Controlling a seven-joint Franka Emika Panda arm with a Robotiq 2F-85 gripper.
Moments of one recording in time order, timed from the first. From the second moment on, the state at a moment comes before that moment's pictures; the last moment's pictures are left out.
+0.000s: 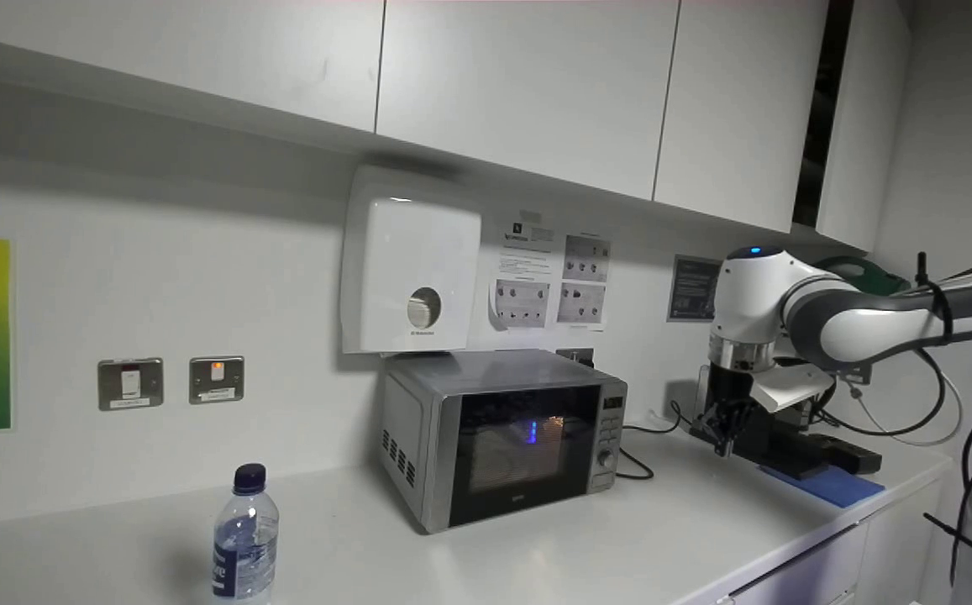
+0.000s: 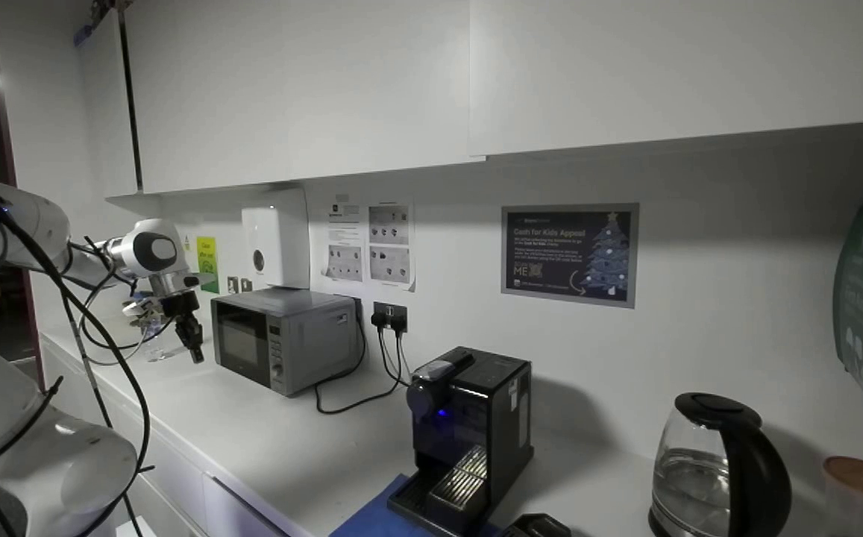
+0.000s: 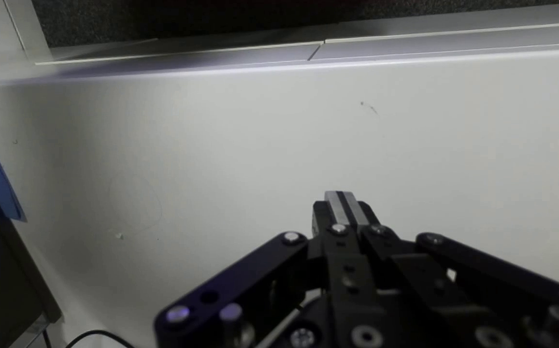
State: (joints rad) arm 0.29 -0.57 0.46 -2.39 -0.02 1.86 0.73
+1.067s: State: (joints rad) arm 0.21 -0.46 0.44 -2.51 -0.12 2.27 0.67
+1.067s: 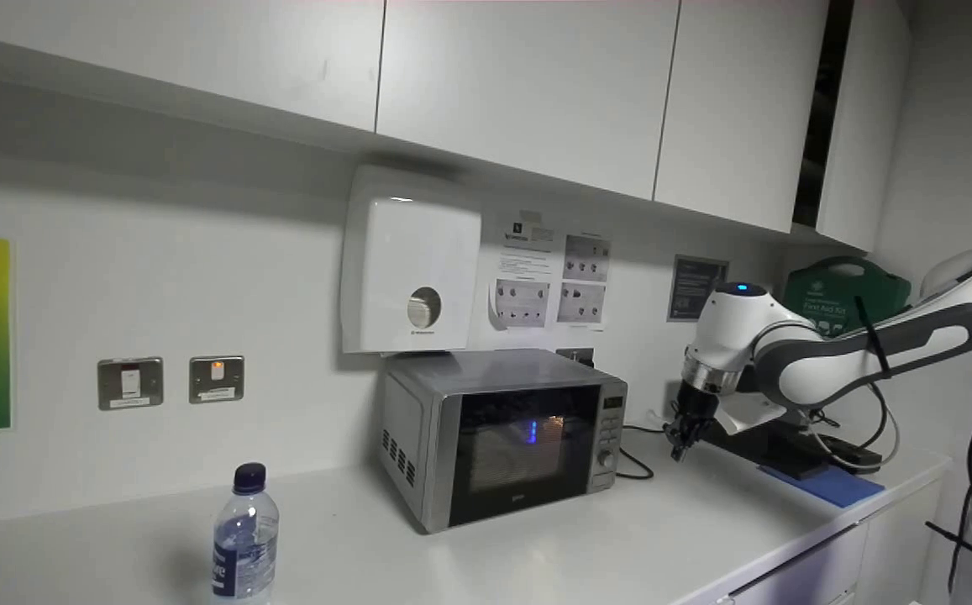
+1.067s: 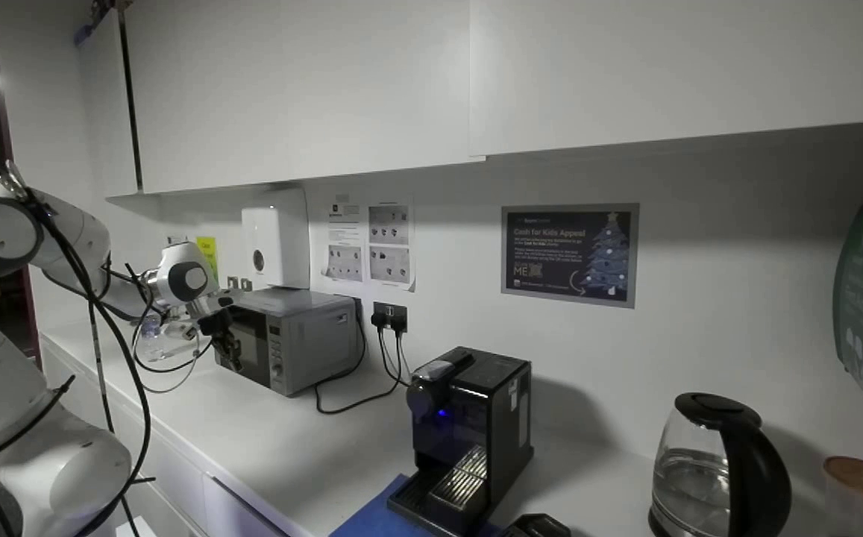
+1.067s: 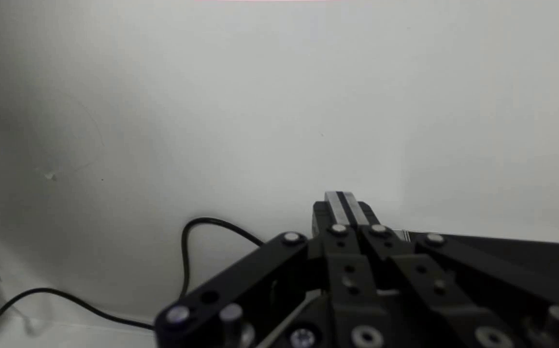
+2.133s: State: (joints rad) arm 0.17 -0.24 0.43 -2.40 -0.30 2.42 0.59
